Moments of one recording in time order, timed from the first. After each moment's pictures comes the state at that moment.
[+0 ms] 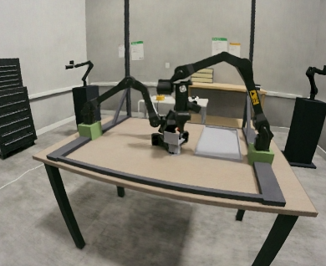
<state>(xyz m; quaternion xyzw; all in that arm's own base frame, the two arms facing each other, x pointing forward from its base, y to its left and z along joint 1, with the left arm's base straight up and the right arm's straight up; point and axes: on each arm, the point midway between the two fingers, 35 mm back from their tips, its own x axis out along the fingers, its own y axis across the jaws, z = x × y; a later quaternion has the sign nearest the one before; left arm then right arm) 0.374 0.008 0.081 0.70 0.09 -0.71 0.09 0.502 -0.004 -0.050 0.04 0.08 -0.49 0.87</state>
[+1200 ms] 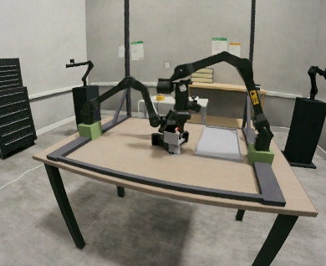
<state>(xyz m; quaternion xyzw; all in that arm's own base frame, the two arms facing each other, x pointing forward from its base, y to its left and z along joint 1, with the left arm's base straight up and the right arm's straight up) 0.374 0.008 0.085 0.70 0.09 -0.71 0.09 0.502 -0.004 -0.050 0.04 0.08 -0.49 0.87</state>
